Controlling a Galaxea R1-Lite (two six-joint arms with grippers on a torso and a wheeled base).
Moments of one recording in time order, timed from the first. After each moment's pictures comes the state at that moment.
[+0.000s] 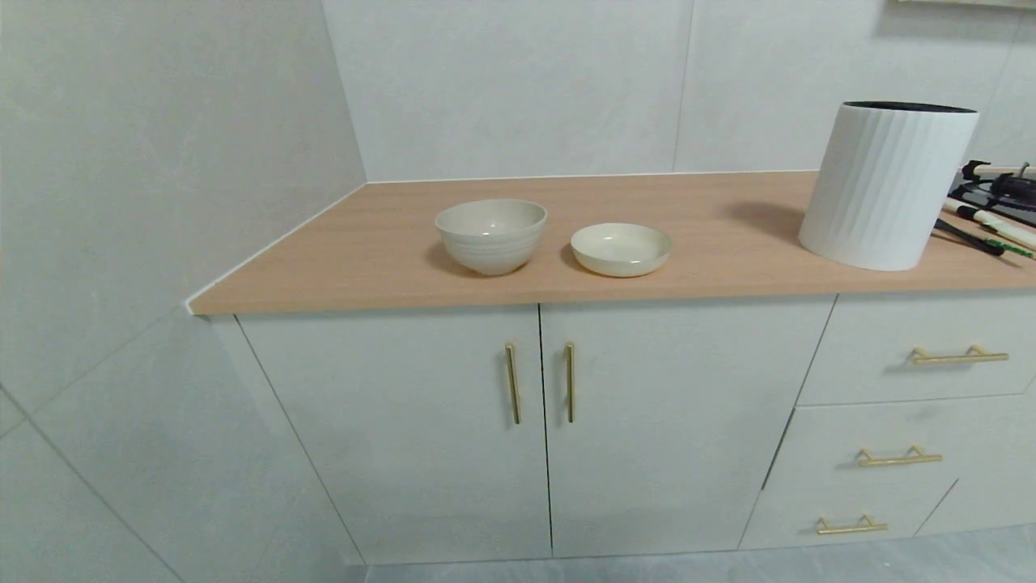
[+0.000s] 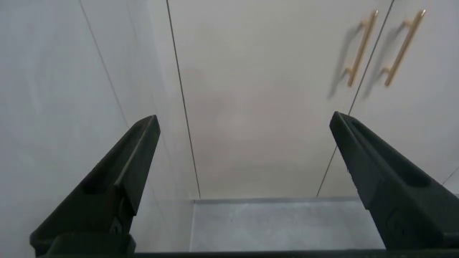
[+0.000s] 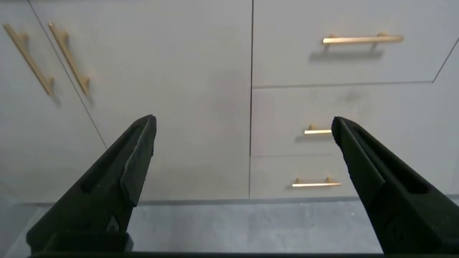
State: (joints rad) left arm 0.00 0.00 0.00 0.00 0.01 0.00; right arm 0.00 0.00 0.00 0.00 0.02 0.02
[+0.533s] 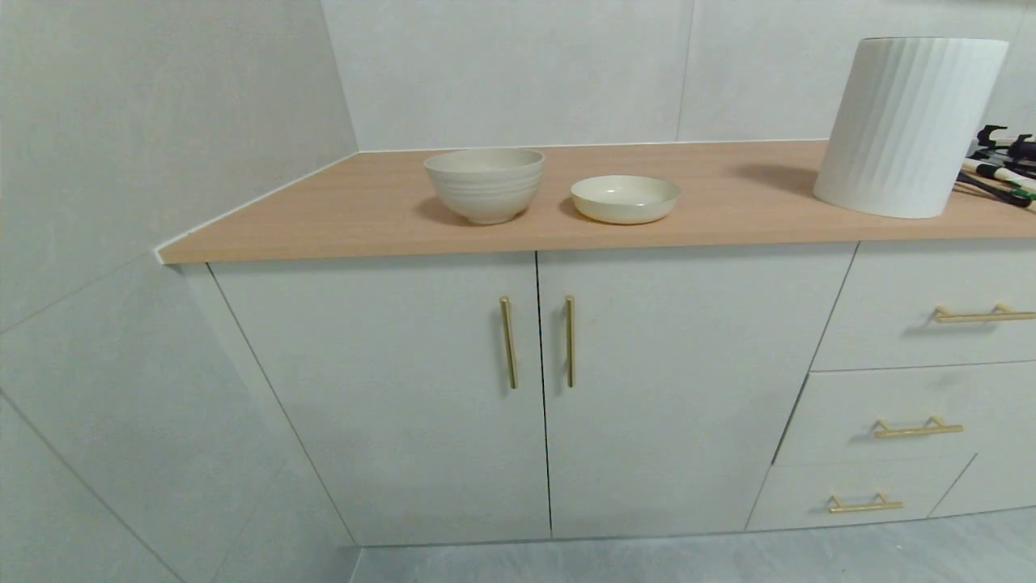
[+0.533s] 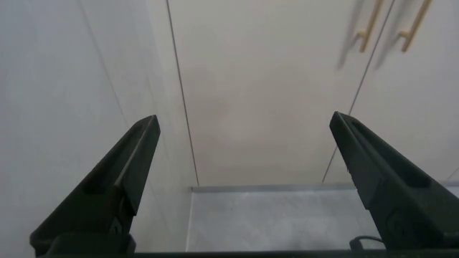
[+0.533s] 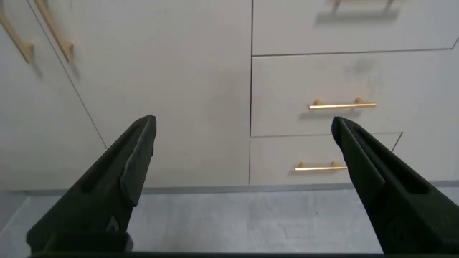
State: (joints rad) left arm 0.00 0.00 0.00 0.00 0.01 0.00; right arm 0.00 0.00 0.00 0.00 0.02 0.02
